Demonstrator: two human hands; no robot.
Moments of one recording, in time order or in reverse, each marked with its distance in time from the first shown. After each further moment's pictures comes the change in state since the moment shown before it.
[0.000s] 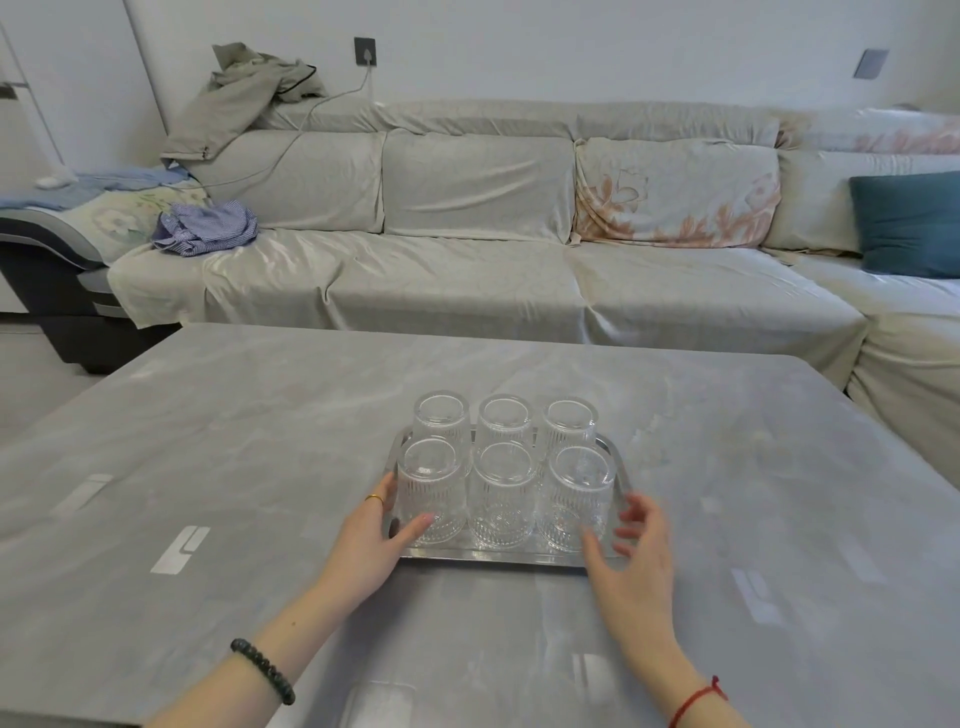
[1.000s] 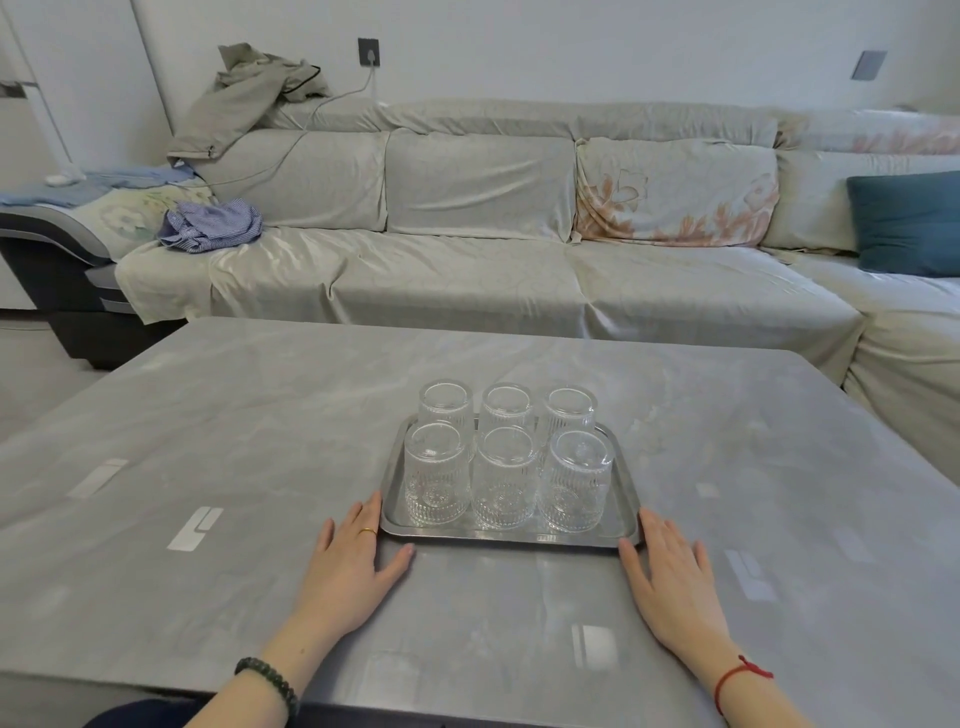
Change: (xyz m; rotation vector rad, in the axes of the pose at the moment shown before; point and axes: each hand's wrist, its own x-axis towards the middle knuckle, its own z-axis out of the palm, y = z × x) left_hand -0.037 -0.038 -0.001 0.591 -0.026 -0.021; right_hand 0.005 0.056 -0.041 -0.754 -0.342 0.010
